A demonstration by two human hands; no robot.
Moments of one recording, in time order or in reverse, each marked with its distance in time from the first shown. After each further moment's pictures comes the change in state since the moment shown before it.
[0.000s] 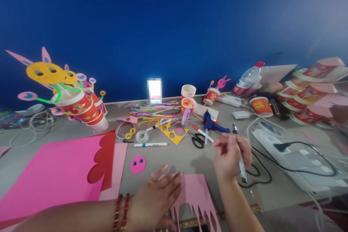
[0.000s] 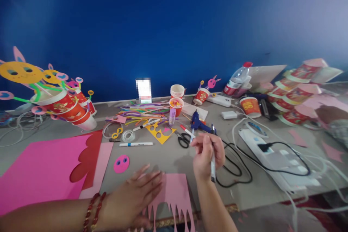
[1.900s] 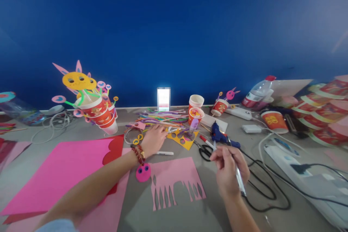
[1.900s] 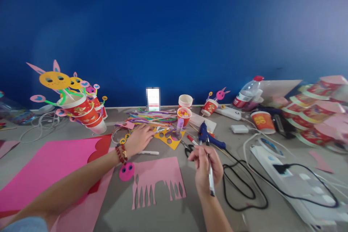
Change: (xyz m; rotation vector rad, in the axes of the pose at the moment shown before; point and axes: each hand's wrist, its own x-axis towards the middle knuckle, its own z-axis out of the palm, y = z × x) left_hand 0.049 -0.133 -0.040 0.194 0.291 -0.485; right_hand -0.015 0.008 0.000 -0.023 -0.199 0.165
